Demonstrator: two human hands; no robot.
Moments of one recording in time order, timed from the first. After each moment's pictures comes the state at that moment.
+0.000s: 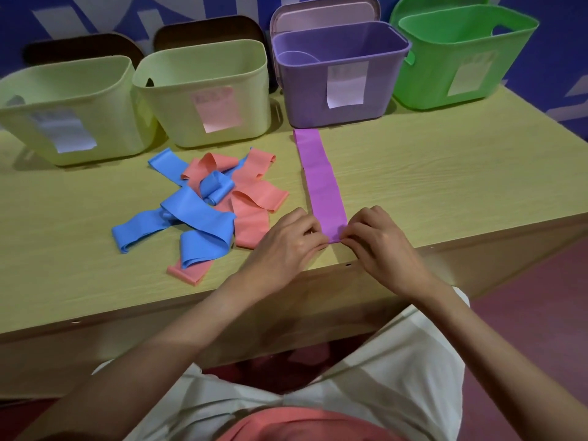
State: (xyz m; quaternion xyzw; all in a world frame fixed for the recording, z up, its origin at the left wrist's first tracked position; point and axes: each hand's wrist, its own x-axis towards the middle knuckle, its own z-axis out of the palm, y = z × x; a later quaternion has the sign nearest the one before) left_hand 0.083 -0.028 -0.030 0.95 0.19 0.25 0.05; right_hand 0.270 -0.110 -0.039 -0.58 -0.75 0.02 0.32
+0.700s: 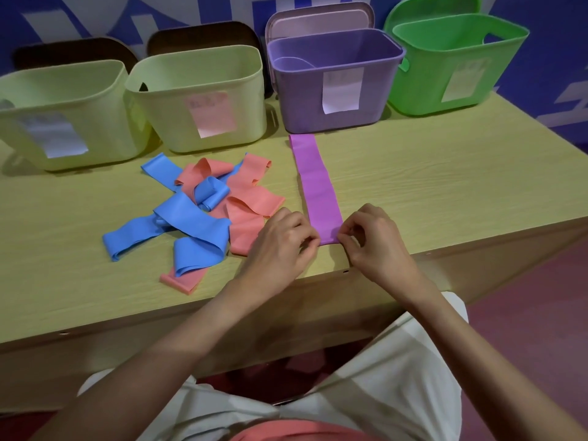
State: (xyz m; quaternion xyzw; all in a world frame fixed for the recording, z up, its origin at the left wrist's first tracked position) left_hand 0.089 -0.028 -0.027 0.91 0.30 0.27 0.11; right_hand 0.258 -0.095 -0.033 -0.70 -0.62 0.08 0.36
